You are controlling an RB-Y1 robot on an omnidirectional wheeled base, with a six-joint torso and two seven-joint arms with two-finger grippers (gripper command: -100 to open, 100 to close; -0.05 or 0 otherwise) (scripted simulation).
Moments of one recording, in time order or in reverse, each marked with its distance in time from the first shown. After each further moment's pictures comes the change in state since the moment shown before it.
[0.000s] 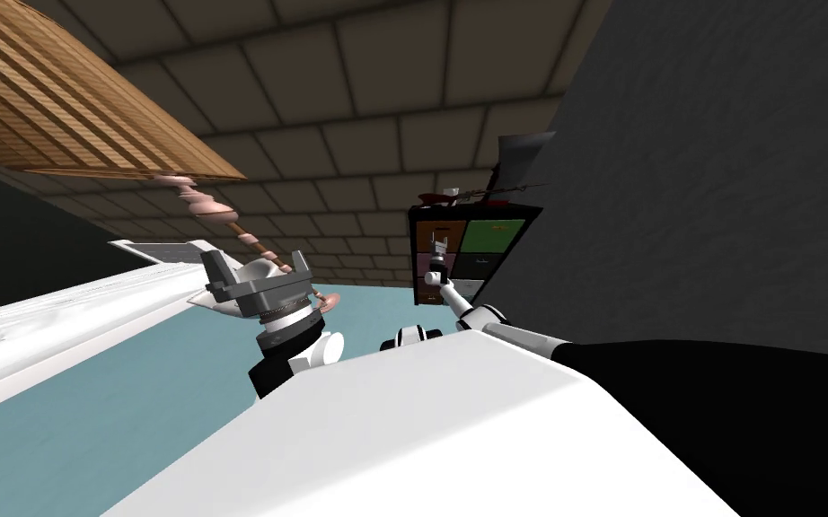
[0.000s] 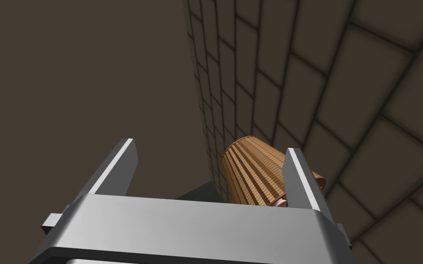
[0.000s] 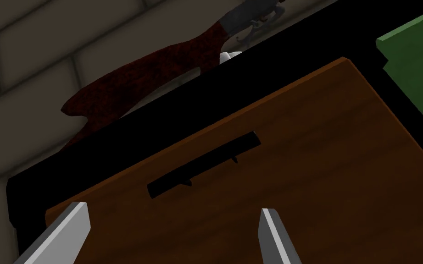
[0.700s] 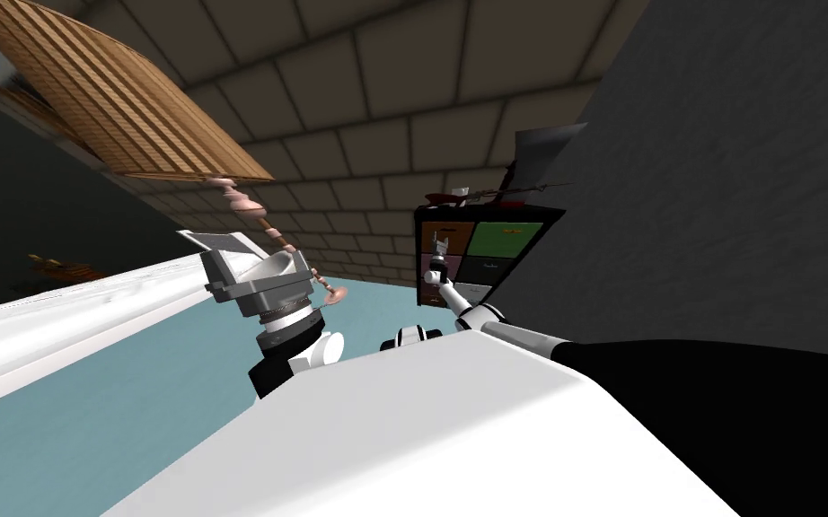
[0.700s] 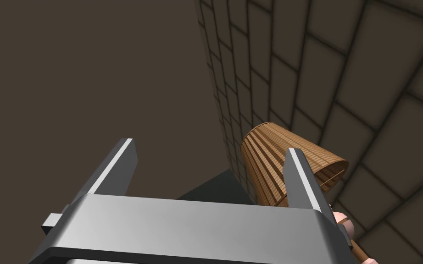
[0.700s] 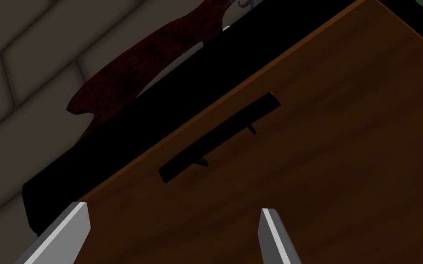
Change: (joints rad) left arm 0.000 0.000 0.000 0.000 0.000 0.000 0.000; right arm -0.017 0.007 -0.010 0.018 -0.051 -0.017 -0.052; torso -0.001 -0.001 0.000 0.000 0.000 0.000
